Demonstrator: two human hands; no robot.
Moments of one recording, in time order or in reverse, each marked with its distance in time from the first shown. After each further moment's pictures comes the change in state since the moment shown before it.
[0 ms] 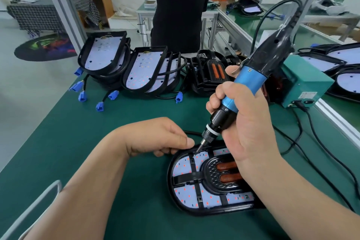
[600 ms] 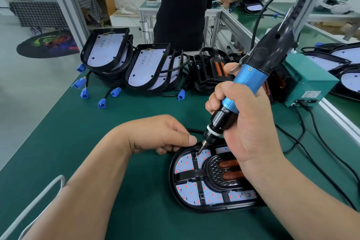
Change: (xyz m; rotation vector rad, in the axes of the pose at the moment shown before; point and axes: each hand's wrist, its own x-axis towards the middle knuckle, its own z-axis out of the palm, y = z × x) left_hand -0.001 0.001 0.001 -0.021 -0.010 0.011; right_hand -0.006 -0.001 0.002 -0.053 -0.075 -0.012
